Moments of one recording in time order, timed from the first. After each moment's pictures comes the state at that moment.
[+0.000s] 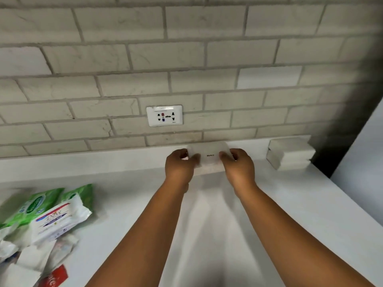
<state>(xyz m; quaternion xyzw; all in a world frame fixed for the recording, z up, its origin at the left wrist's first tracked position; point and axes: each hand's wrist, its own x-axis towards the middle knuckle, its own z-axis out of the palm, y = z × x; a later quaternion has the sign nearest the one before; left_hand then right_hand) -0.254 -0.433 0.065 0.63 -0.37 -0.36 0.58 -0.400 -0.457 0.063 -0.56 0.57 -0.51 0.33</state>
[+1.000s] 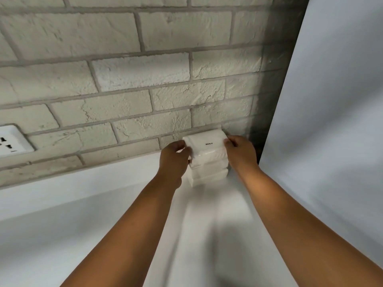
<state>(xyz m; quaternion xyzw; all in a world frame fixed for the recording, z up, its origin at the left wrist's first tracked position) -0.540 -0.619 0.056 0.56 -0.42 -0.46 0.54 -0.710 -0.645 0.040 -0.56 0.65 -0.45 0.25</state>
